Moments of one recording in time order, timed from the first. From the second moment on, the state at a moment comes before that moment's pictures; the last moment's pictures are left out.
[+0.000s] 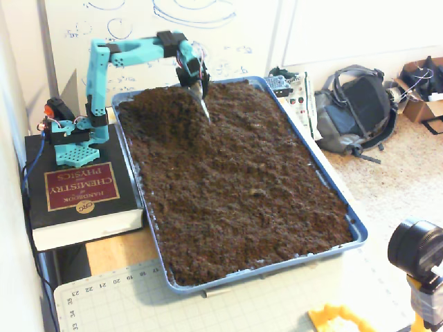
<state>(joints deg) -4.6 84.5 82.2 67.1 3.0</state>
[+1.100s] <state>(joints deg) 11.2 69.7 103.2 69.8 -12.6</state>
